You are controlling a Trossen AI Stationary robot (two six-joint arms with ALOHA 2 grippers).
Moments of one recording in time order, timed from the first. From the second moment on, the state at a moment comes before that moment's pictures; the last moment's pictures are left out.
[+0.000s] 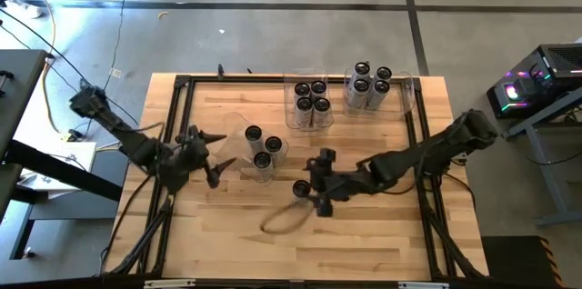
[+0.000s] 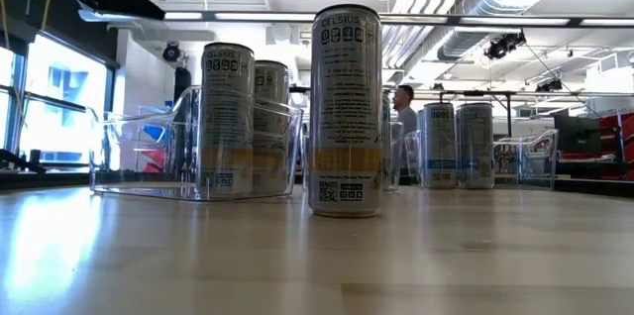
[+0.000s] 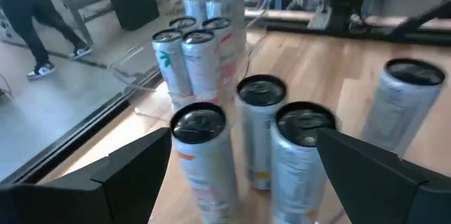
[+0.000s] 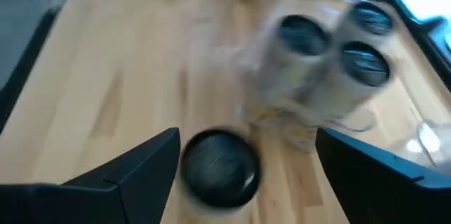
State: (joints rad) left arm -0.66 0.82 0.62 -0.47 -1.07 -0.50; right arm 0.38 1.59 1.26 -0.37 0.44 0.19
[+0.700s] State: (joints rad) left arm -1.06 1.01 0.62 -0.18 -1.50 -0.47; right arm 0.41 1.73 1.26 -0.32 0.47 0.31
